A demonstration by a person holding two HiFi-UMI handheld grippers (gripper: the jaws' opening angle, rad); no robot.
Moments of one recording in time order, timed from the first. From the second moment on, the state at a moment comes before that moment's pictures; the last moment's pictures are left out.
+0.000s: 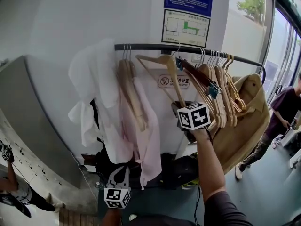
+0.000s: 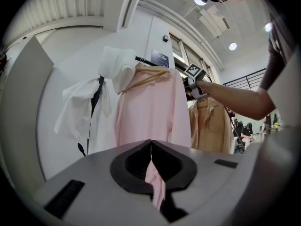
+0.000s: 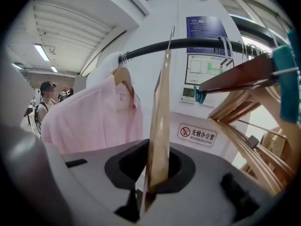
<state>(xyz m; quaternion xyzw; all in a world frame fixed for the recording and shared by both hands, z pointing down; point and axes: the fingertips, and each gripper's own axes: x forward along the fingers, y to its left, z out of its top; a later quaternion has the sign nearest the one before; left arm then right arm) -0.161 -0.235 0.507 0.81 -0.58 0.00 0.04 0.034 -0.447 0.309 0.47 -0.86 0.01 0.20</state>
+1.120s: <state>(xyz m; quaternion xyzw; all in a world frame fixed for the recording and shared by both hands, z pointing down) -0.165 -0.242 0.475 0.82 -0.58 -0.03 0.02 0.055 -0.427 0.300 0.51 -0.86 -0.02 0.05</state>
